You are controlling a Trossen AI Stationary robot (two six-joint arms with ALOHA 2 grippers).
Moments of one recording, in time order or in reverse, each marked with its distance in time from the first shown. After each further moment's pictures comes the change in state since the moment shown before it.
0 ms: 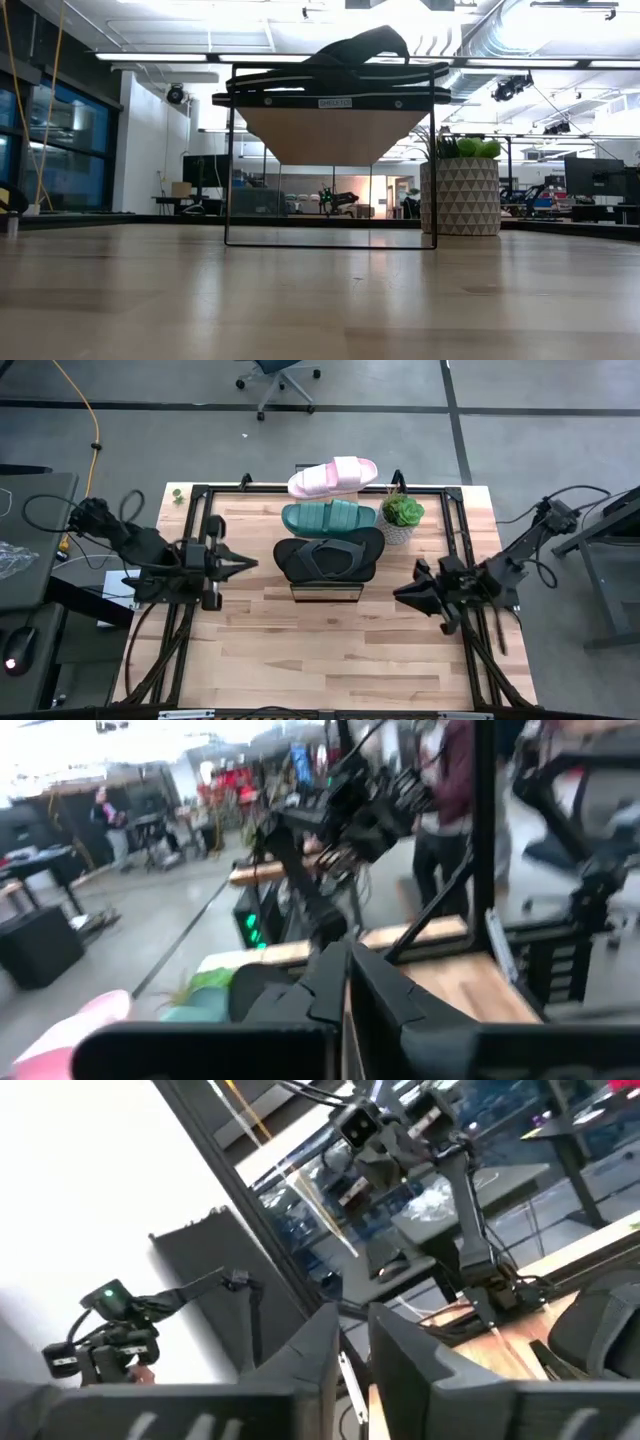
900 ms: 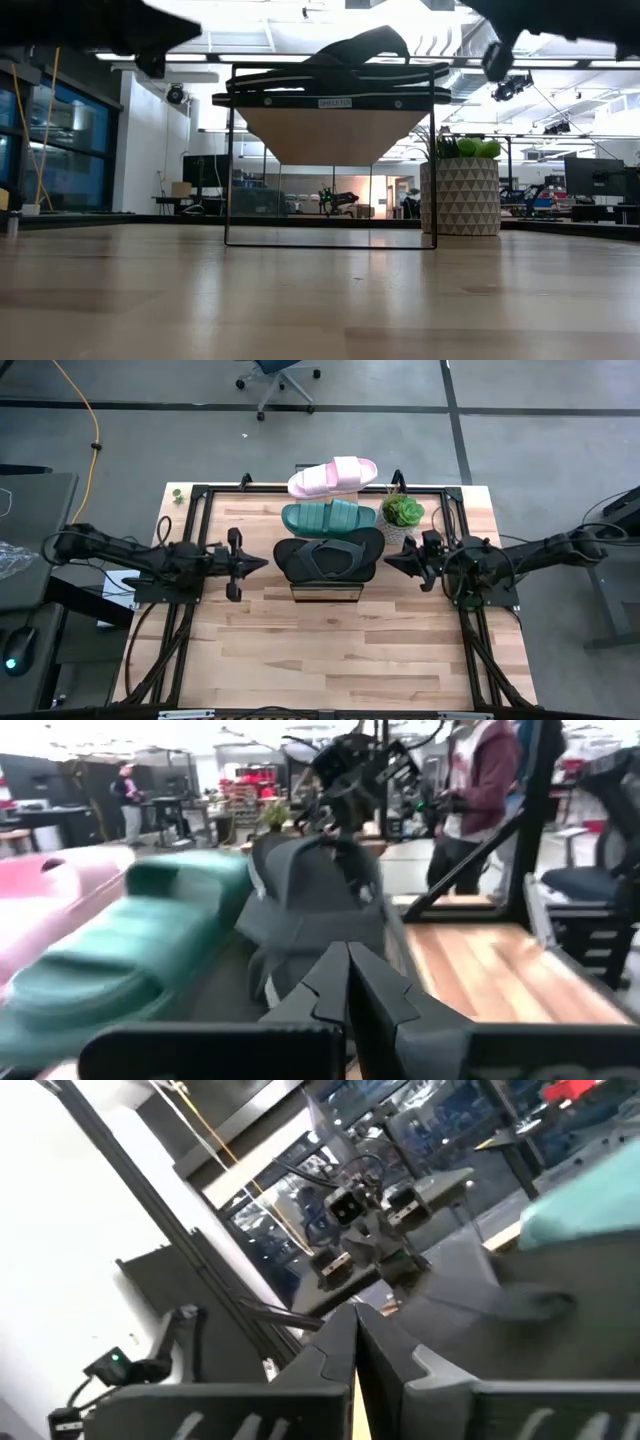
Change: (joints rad) left arm 0.377 -0.272 -0.860 0.672 0.340 -0.128; right arm -0.619 -0.200 -0.470 0.252 -0.542 0.132
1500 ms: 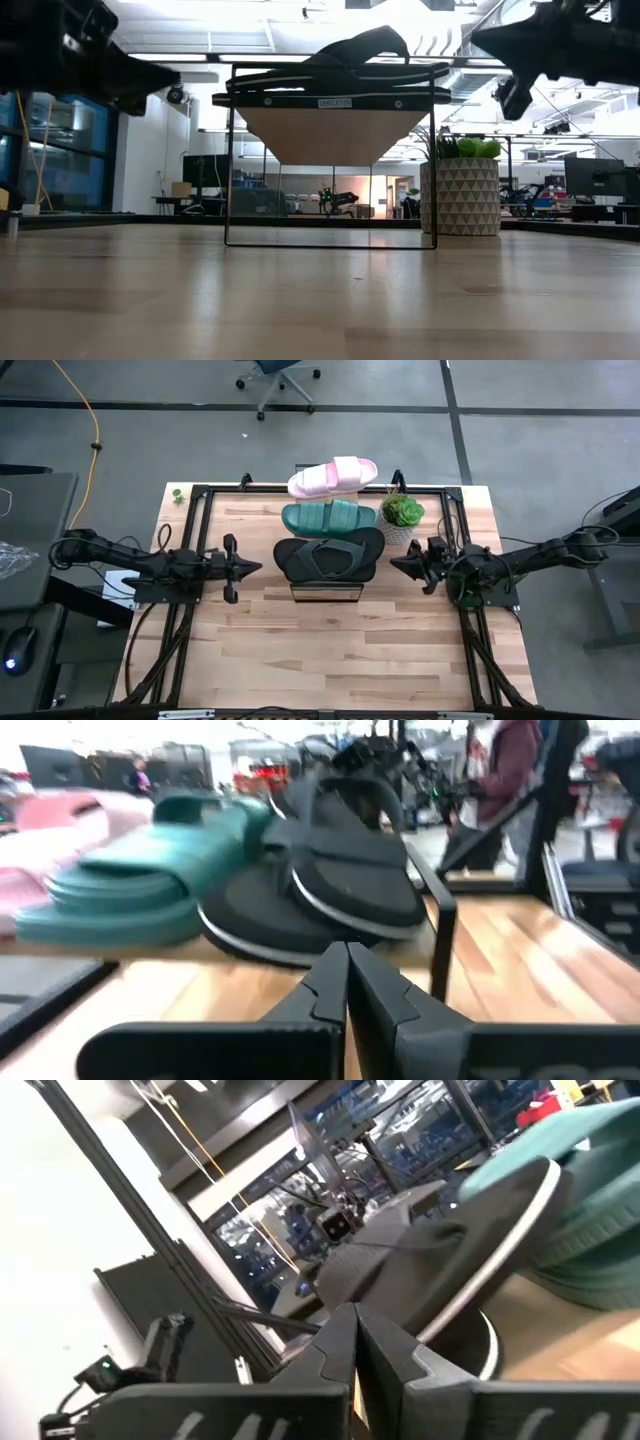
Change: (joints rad) left arm 0.000 -0.167 -0.231 0.053 -0.043 -0.008; right arm 0.000 -0.066 -0.243 0.209 0.059 -0.038
